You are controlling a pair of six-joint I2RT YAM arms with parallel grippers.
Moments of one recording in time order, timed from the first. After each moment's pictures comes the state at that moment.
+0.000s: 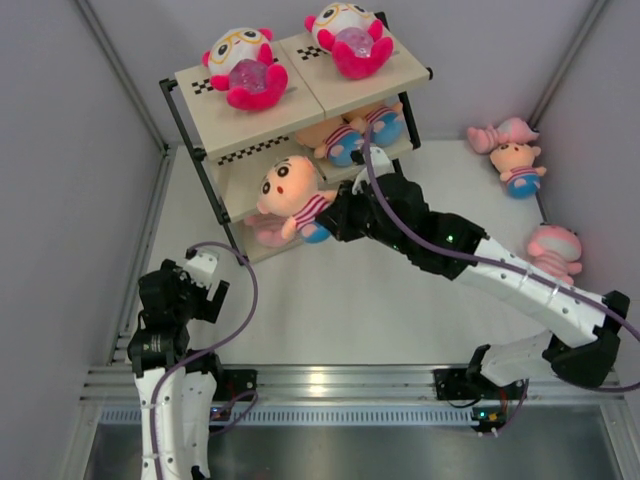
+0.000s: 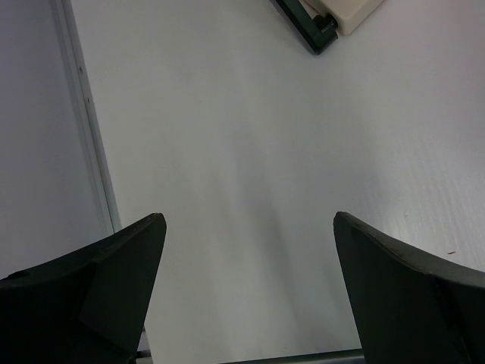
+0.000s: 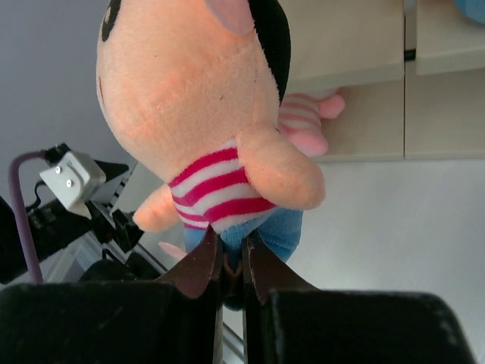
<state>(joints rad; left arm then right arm) 0.18 0.39 0.59 -0.83 0.17 0.52 1.03 1.28 1.43 -0.50 0.23 0.57</state>
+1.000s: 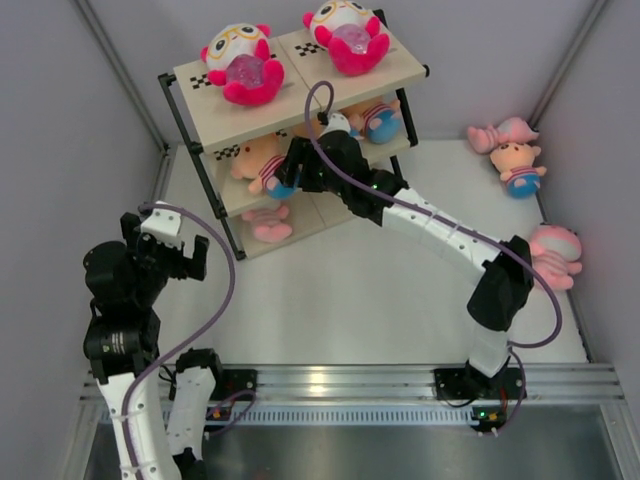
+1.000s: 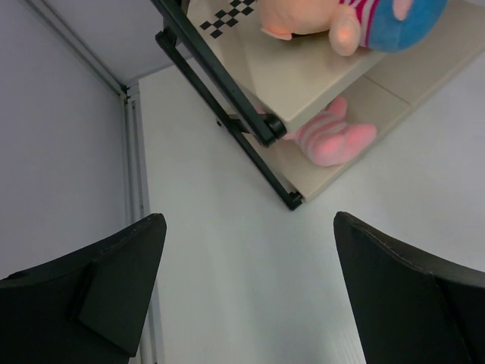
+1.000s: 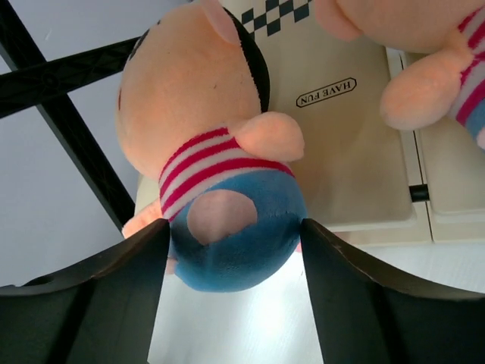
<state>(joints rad) 0.18 0.61 1.16 -0.82 0.33 0.34 0.84 1.82 1.78 -0.29 0.16 0.68</state>
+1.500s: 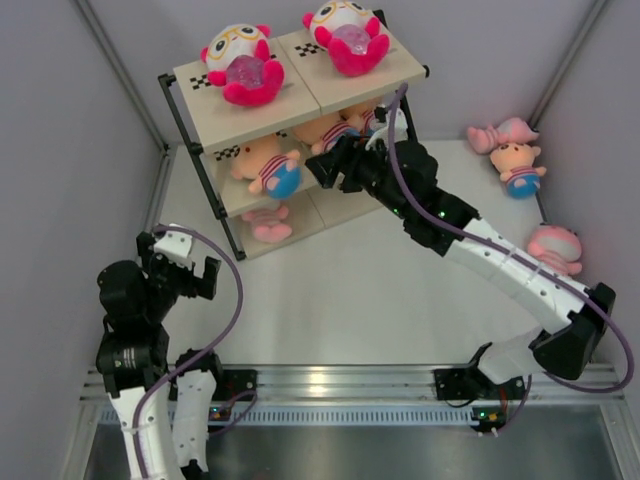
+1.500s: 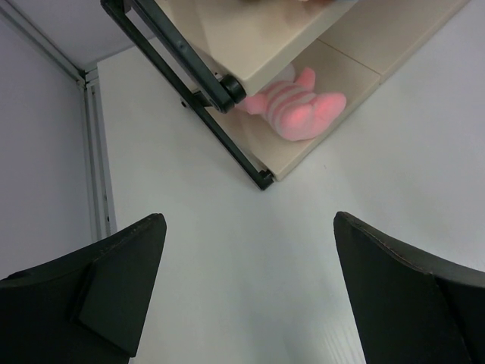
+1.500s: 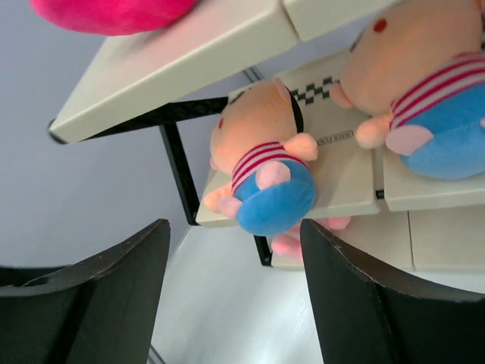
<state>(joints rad) 0.19 0.46 1.00 -0.83 0.42 0.34 0.83 1.43 1.50 -0.14 0.15 0.60</state>
